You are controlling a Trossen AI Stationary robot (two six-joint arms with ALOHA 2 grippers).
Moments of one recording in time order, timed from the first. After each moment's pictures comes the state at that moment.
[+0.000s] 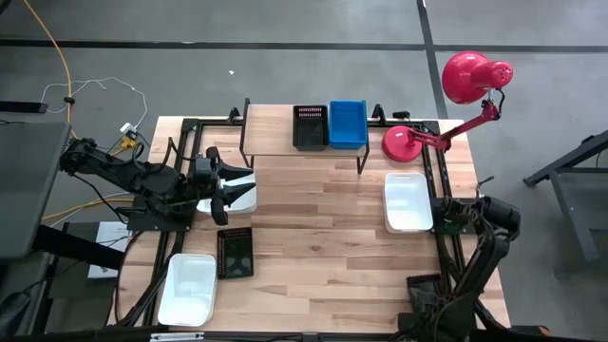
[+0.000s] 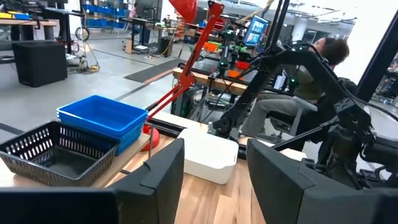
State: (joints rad) left arm -0.27 0.84 0.86 -0.09 -0.64 -0.22; right arm 1.12 1.88 1.31 -0.80 -0.19 1.25
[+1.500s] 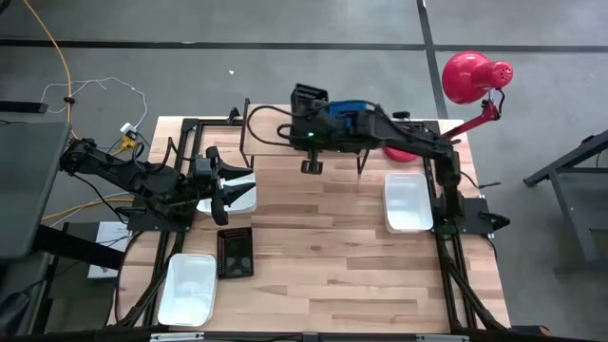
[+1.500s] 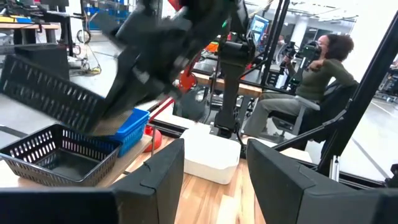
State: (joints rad) left arm -0.27 0.84 0.87 -0.09 -0.64 -0.21; right arm -0.12 2.00 2.30 -1.16 0.40 -0.30
